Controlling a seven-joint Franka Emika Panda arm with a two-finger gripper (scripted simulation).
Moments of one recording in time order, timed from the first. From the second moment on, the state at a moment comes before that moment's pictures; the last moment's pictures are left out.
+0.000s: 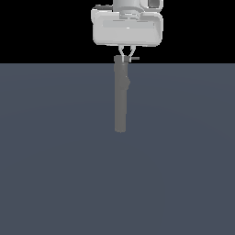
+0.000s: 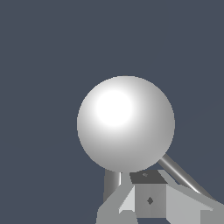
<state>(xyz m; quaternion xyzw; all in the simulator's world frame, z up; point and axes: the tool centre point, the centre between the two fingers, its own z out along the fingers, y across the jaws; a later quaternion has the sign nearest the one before) 0.018 -0.029 0.299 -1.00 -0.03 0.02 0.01</state>
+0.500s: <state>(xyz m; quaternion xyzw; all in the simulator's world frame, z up) 0.030 -0.062 0.298 -1.00 -0.02 0.03 0.00</state>
